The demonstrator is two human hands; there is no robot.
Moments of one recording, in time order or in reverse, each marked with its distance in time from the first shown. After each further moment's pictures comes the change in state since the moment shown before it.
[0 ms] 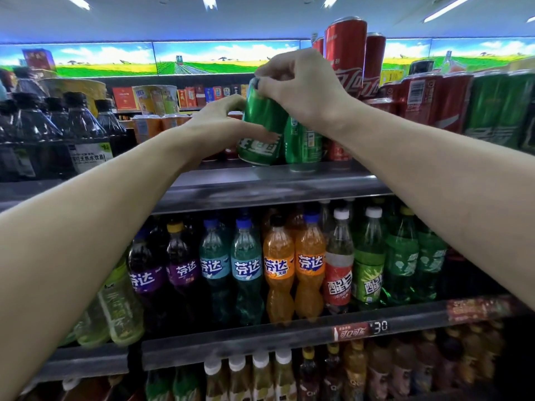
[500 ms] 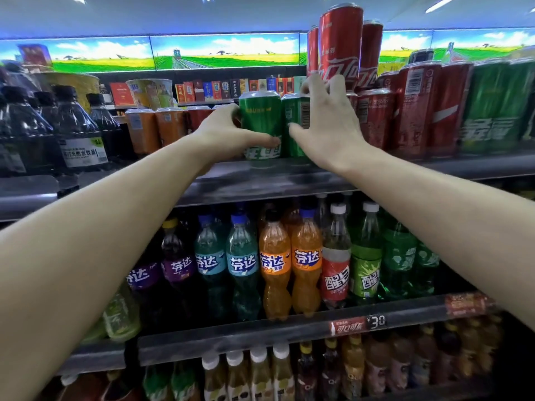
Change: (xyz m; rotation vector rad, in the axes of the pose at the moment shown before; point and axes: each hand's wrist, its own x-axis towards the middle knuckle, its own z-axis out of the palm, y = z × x) left_hand 0.020 -0.020 0.028 0.006 0.073 -0.052; right_hand -0.039 0.056 0.008 -0.447 0.086 0.096
